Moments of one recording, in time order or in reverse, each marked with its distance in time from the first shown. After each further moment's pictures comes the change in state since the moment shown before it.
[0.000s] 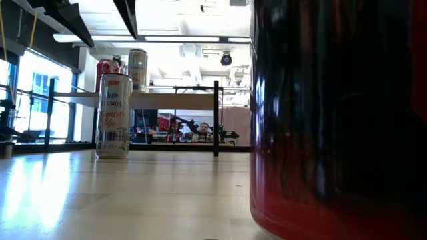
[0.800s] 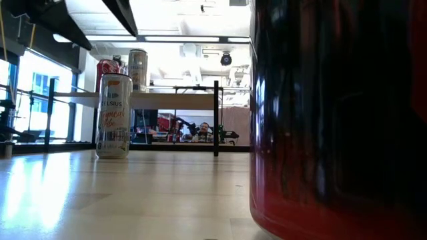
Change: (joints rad) left arm -0.212 0.204 -0.001 -0.018 -0.154 -0.239; right arm 0.000 0.000 0.000 0.000 0.000 0.000
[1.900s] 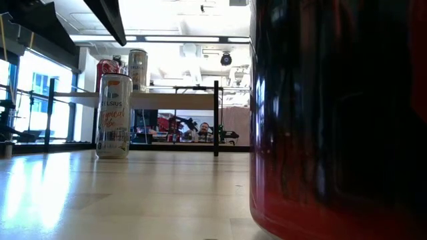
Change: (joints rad) left arm -0.018 0.013 0.000 0.004 0.100 0.012; right arm 0.000 0.000 0.000 0.000 0.000 0.000
